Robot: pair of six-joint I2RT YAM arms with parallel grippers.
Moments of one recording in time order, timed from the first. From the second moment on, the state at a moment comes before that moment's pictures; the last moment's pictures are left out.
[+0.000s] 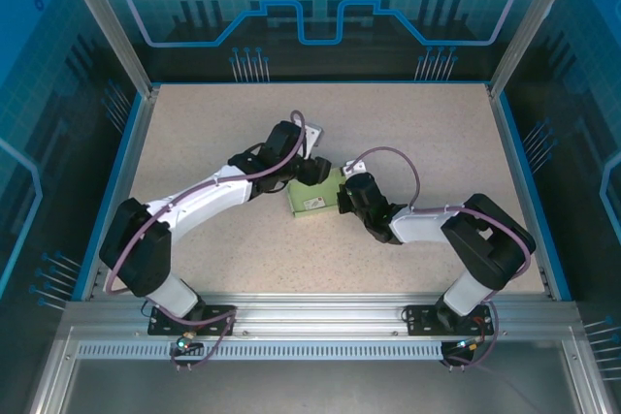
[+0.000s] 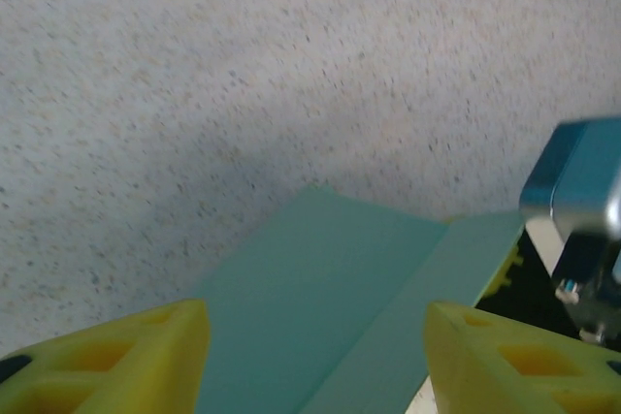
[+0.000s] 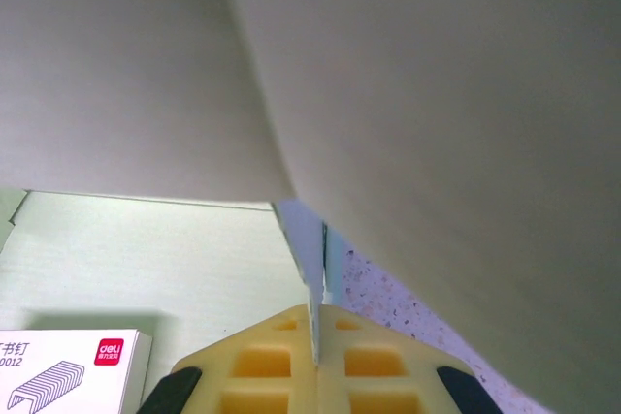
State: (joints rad) left arm -0.62 1.59 1.17 -0.32 0.05 -0.22; right arm 0.71 1.62 0.63 0.38 0.34 0.25
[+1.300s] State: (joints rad) left arm -0.61 1.67 1.17 -0.36 0.18 -0.22; right arm 0.72 1.26 0.58 0.09 0.36 0.24
